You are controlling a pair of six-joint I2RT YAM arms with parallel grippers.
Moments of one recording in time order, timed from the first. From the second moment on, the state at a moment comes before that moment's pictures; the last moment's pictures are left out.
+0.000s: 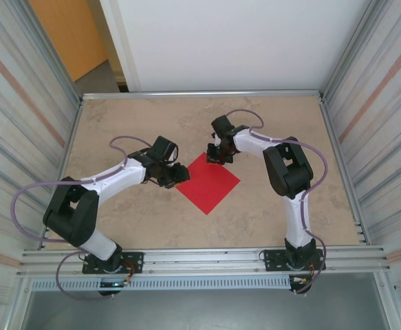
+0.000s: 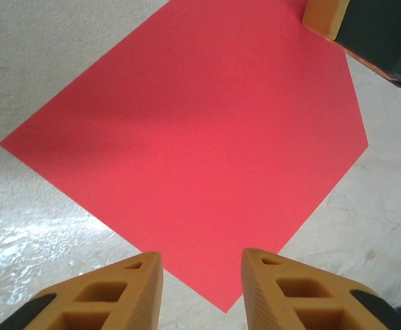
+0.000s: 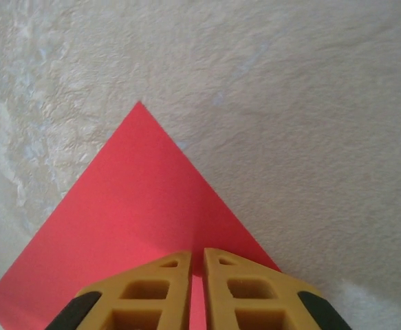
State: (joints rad) left arm -0.57 1.56 0.97 -0.50 0.31 -0.82; right arm 0.52 2.12 1.49 -0.57 -0.25 0.59
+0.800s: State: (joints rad) left arm -0.62 1.77 1.04 -0.38 0.35 -0.87; right arm 0.41 1.64 1.07 -0.45 -0.15 0.86
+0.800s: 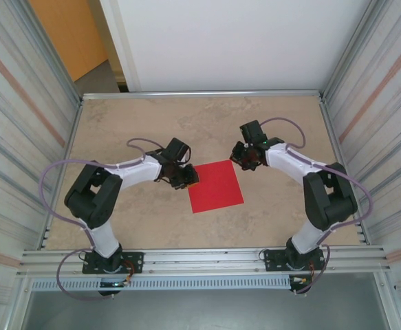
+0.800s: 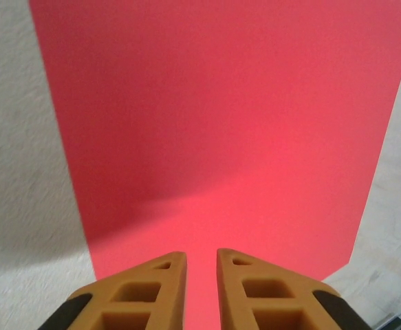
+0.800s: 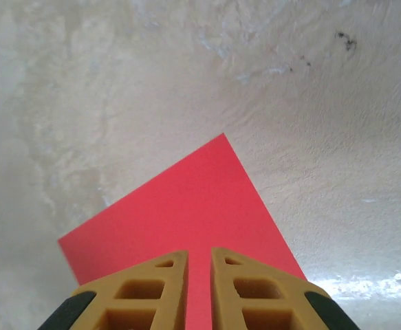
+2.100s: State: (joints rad) left arm -0.63 1.83 0.96 -0.16 0.40 -0.93; right arm 0.45 1.83 1.05 -0.46 -0.37 0.61
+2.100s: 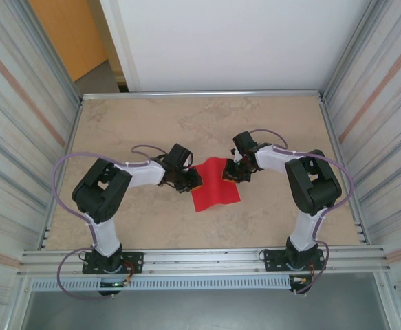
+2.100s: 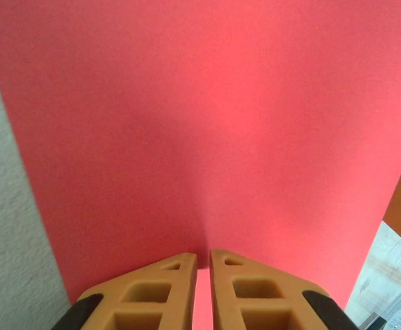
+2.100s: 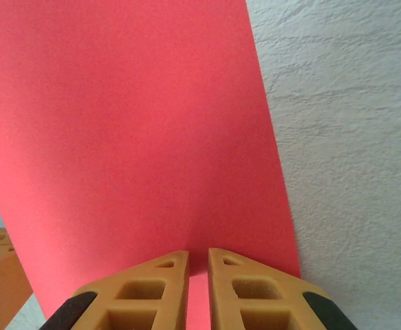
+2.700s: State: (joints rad) left arm -0.62 1.80 0.85 0.09 0.46 -1.00; right arm 0.44 1.85 1.05 -0.42 -0.44 0.65
